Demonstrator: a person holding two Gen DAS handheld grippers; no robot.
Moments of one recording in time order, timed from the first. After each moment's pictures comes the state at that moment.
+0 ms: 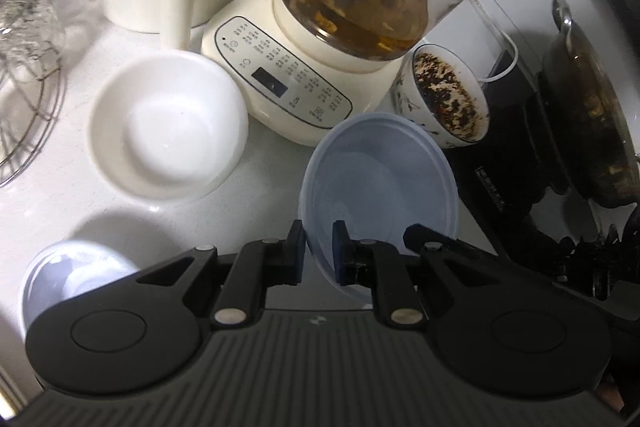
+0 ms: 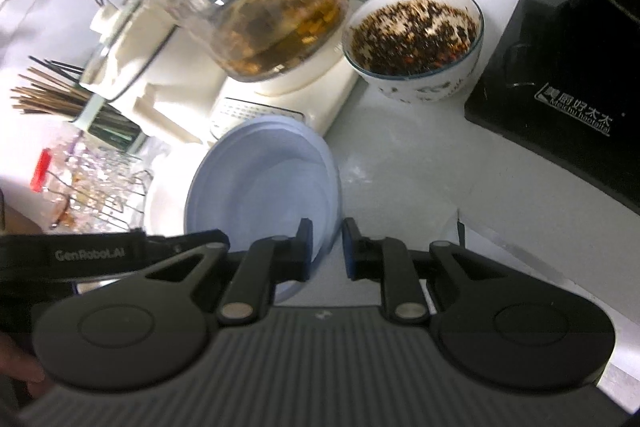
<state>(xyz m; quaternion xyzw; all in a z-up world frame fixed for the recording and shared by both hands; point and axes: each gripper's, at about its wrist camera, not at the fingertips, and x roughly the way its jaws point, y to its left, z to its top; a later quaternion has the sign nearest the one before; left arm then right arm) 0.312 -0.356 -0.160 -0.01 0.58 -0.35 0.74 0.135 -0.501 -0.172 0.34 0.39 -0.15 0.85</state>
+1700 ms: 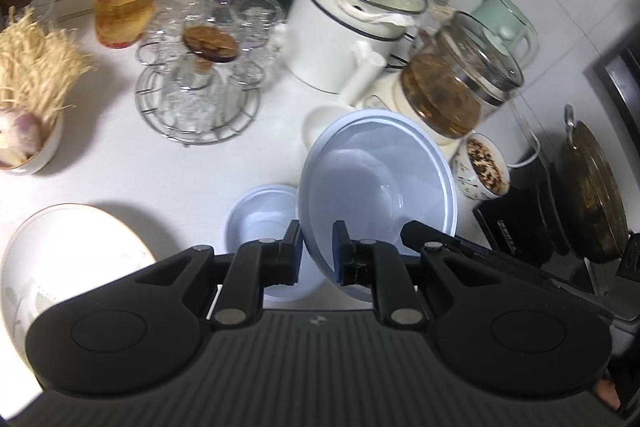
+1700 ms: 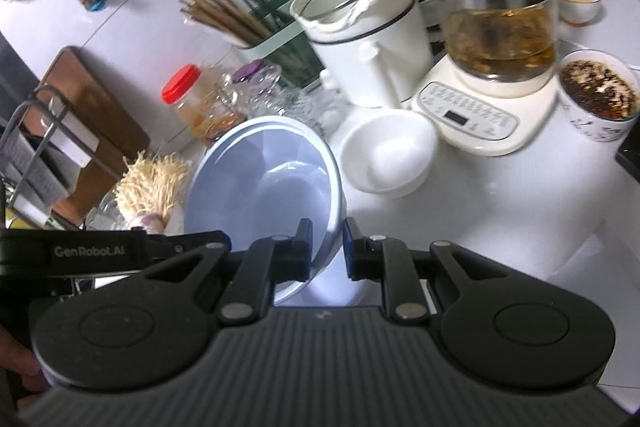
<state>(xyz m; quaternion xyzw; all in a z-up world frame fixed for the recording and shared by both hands) 0.251 -0.161 -0.081 -0.09 0.51 -0.24 0.82 0.141 -0.355 -0.103 0.24 0.37 0.01 0.90</state>
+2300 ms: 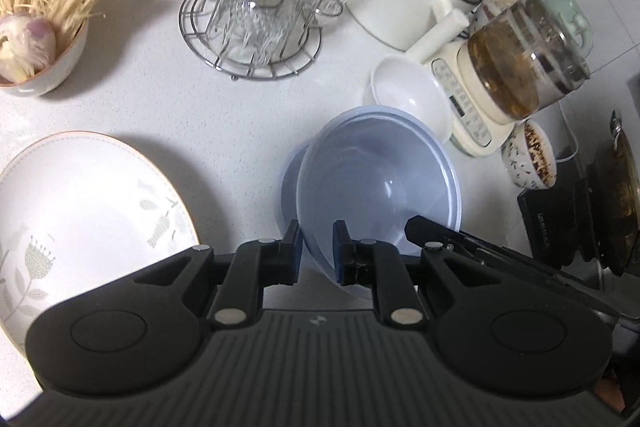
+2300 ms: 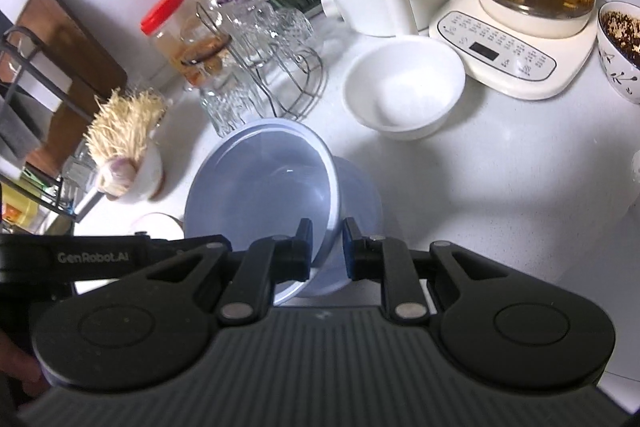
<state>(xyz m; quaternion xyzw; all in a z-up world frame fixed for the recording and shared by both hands) 0.267 -0.140 -0.151 -0.12 0.57 -0.20 0.79 0.174 -0.331 -0.153 0.22 0.44 0.02 0.87</state>
